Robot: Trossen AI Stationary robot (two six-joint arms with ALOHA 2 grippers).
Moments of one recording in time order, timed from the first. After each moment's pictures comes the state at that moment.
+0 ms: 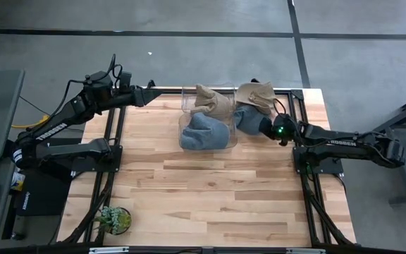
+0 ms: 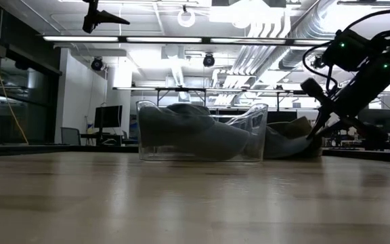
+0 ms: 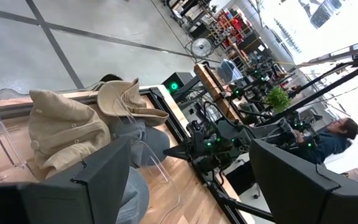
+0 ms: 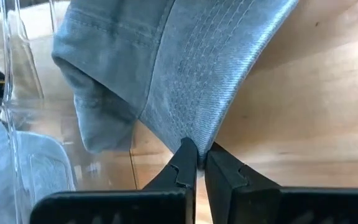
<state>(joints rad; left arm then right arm) 0.56 0.79 0.98 -0.33 0.16 -0.80 -0.48 0.86 0.21 -0.15 0.10 1.39</state>
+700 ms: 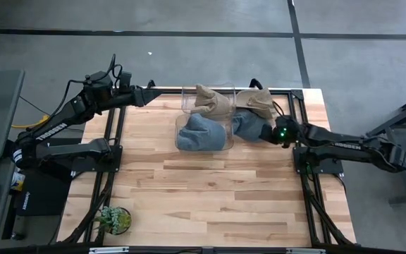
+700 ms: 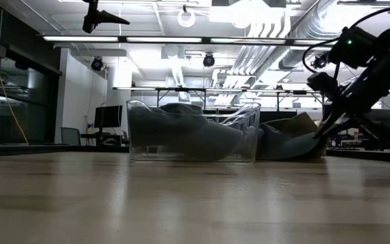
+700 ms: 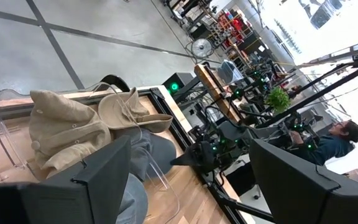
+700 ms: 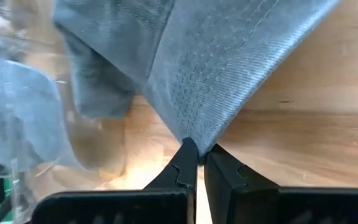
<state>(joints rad) 0.56 0.79 0.98 -0.33 0.16 -0.80 -0.48 0.74 0.21 -0.25 -0.07 1.25</state>
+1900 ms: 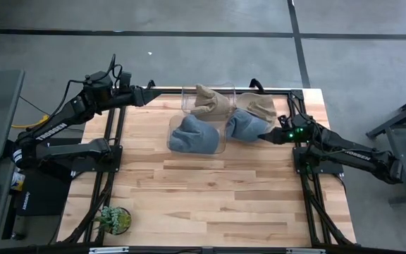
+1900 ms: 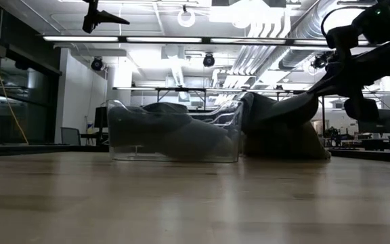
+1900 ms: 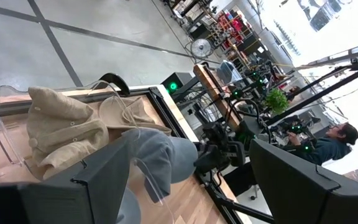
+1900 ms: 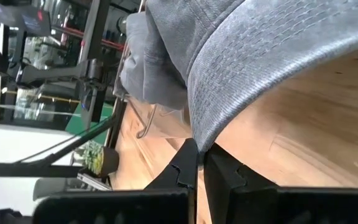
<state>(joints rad) 0.56 0.79 0.98 -0.33 0.16 -0.82 -0.48 0.40 0.21 -0.20 -0.33 1.07</state>
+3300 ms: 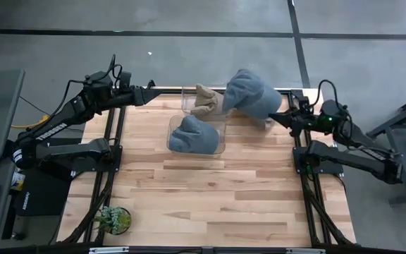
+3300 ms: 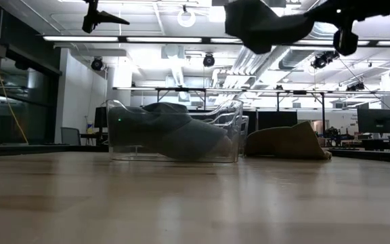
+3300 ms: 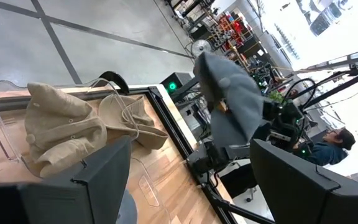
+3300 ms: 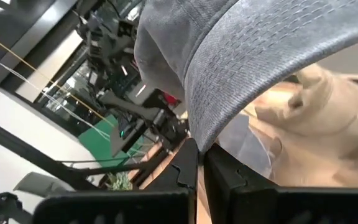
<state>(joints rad) 0.56 0.79 0.98 -0.33 0.16 -0.85 -0.48 0.40 0.59 -0.26 -0.24 0.75</state>
